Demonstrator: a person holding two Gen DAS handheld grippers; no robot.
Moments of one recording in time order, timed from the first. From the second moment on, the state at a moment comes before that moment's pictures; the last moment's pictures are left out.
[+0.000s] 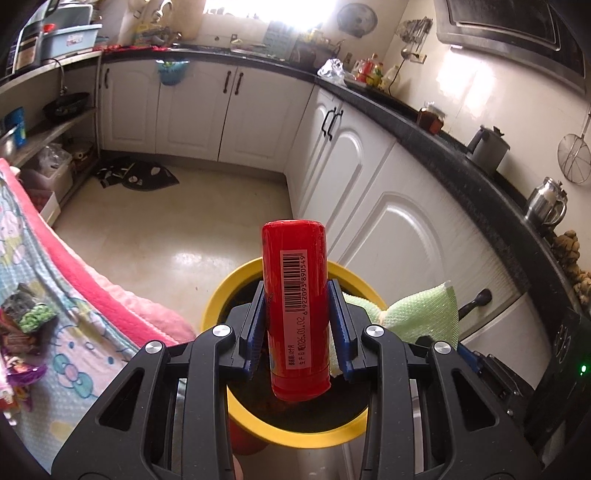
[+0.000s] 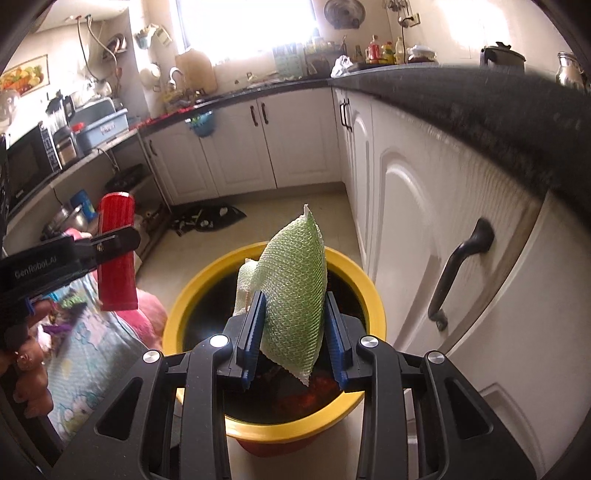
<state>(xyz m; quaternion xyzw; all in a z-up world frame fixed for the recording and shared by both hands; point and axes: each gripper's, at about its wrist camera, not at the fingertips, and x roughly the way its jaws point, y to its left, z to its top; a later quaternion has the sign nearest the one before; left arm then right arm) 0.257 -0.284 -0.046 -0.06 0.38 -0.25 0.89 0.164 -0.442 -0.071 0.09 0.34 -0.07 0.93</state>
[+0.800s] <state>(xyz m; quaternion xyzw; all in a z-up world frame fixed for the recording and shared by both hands) 0.261 -0.255 -0.049 -0.08 0.38 -0.22 0.89 0.165 -0.444 -0.081 0.11 0.35 -0.08 0.93</state>
